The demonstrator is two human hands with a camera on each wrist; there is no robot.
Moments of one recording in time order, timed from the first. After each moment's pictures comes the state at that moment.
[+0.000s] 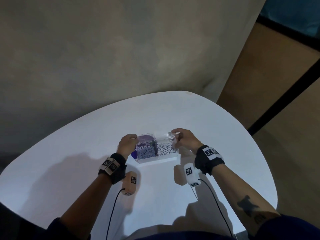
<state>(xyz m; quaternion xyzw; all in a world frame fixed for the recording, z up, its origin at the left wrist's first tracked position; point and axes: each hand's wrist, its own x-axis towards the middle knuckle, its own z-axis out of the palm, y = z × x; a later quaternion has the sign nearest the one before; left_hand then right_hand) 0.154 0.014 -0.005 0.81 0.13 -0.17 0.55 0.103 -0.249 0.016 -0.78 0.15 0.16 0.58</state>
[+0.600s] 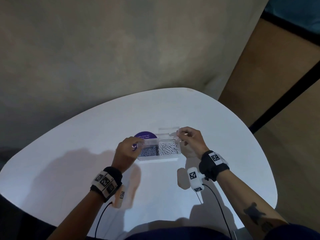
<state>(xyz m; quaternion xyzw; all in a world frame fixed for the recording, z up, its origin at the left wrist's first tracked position) 0.094 0.030 0.009 0.88 -0.19 0.05 0.44 0.075 -0.253 0.014 -0.70 0.15 0.01 0.70</state>
